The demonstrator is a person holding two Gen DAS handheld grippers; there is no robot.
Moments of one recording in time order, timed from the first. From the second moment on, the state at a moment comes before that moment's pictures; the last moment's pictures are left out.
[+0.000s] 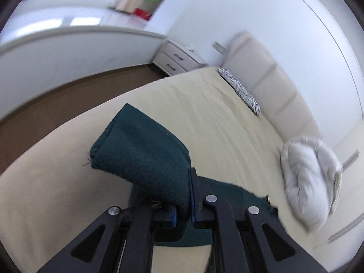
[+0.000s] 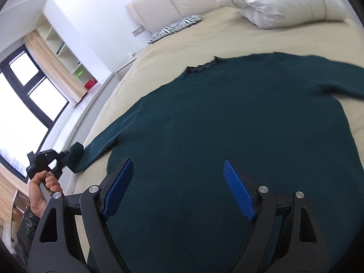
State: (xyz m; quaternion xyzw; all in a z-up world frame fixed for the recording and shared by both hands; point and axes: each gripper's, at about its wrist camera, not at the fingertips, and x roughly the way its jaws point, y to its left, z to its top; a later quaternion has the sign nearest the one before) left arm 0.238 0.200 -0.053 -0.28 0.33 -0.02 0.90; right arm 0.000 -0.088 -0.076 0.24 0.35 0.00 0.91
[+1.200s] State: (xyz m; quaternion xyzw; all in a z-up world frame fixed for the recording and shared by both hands) left arm 0.147 0.109 -0.098 -0.14 0.40 -0.09 0.90; right arm 0.203 -0.133 -0.141 0.37 0.48 0.09 0.79
